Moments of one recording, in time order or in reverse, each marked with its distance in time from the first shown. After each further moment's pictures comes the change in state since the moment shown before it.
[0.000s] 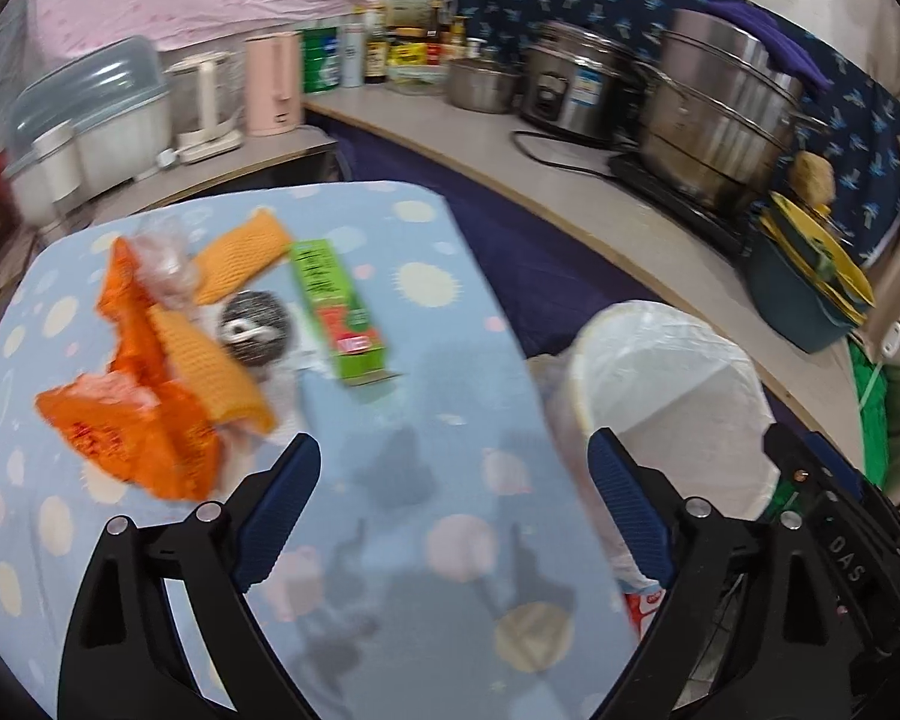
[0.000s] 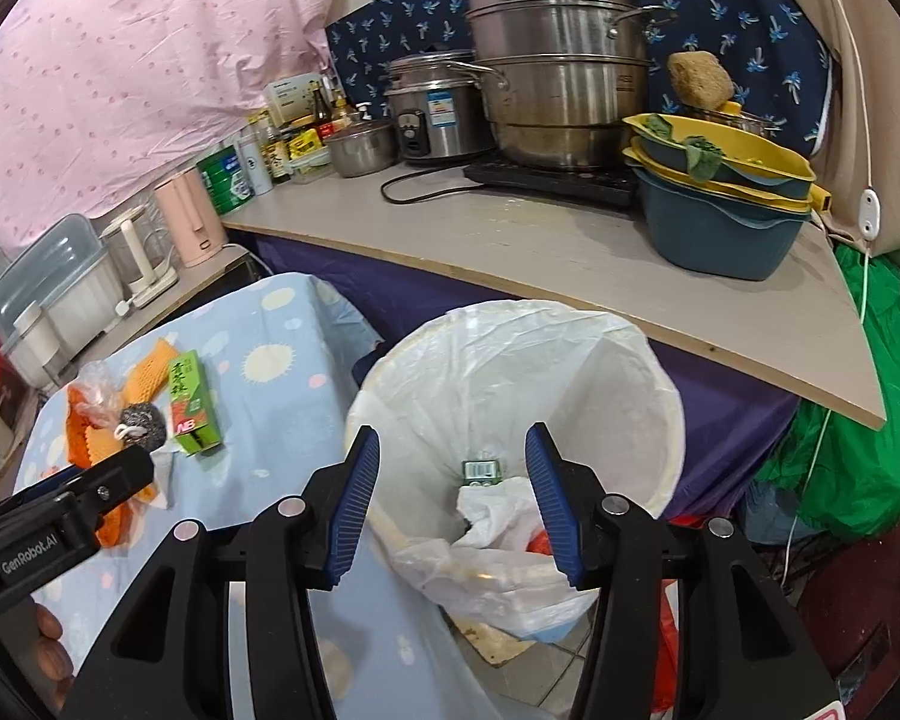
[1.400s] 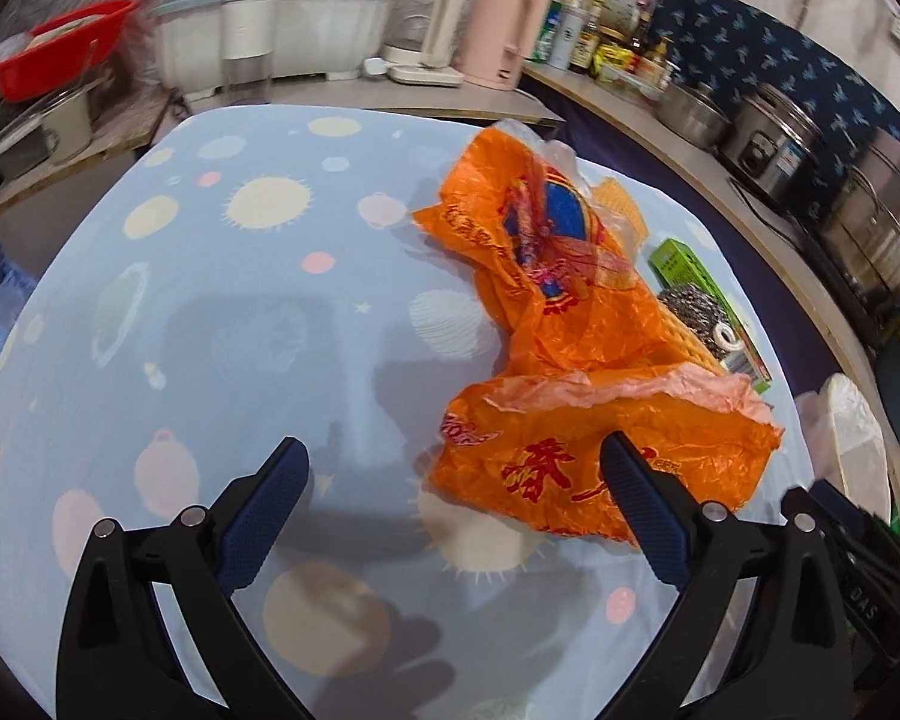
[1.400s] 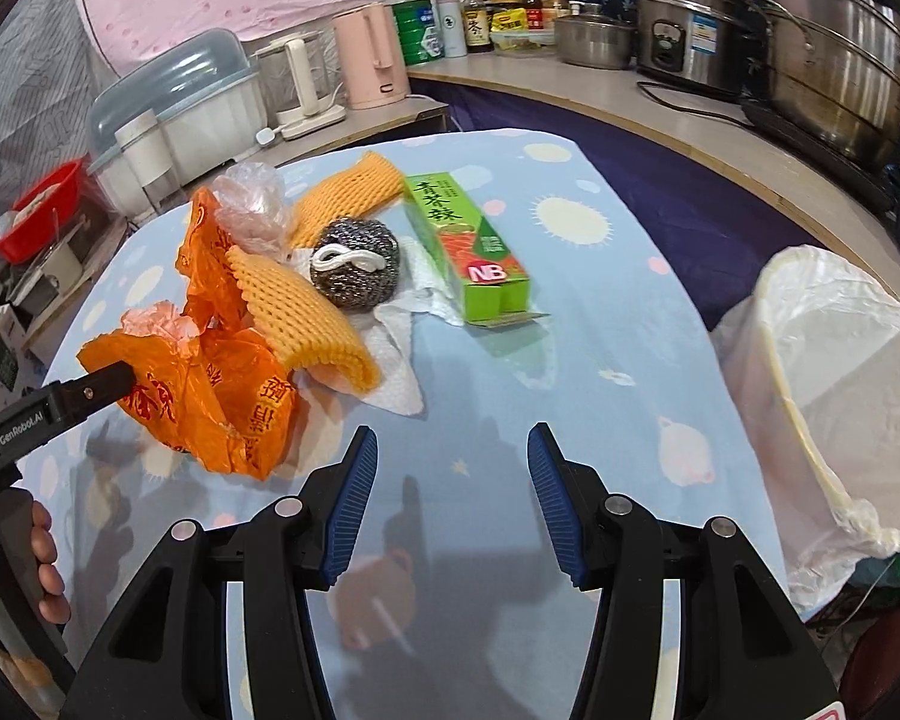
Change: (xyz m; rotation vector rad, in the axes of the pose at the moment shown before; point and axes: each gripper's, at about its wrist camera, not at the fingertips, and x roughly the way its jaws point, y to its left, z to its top) left arm 0.033 0.263 -0.021 -0.218 0.030 0.080; right arm 0.086 0.217 -0.066 -0.278 0.222 0.207
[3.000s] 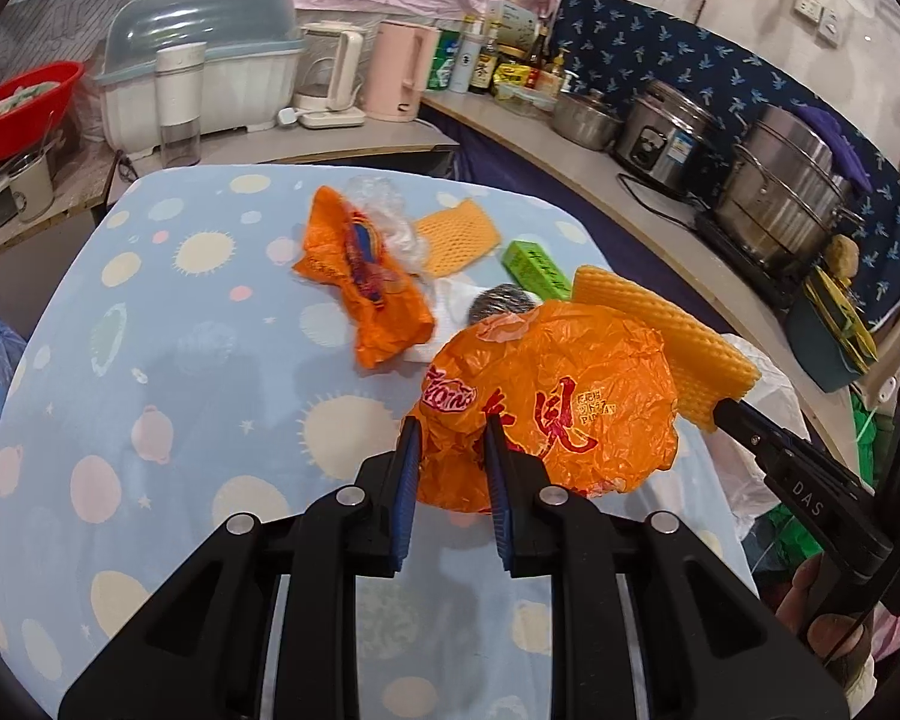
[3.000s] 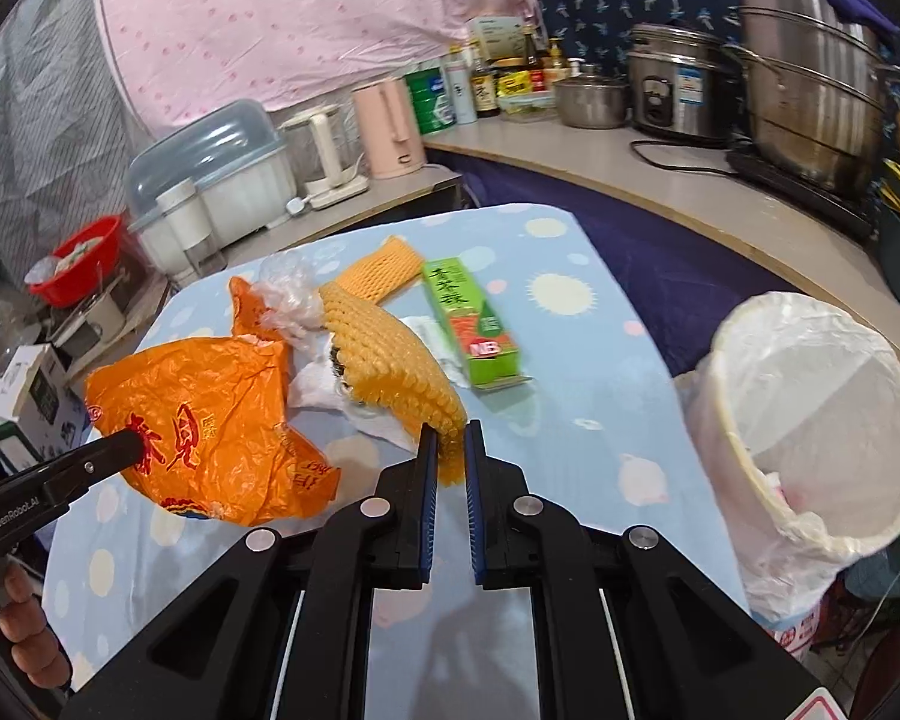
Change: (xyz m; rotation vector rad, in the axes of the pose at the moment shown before) left arm -0.093 -0.063 -0.020 0.102 -0.047 -0.132; right arm -0.084 -0.034 -0.005 0.062 -0.154 0.055
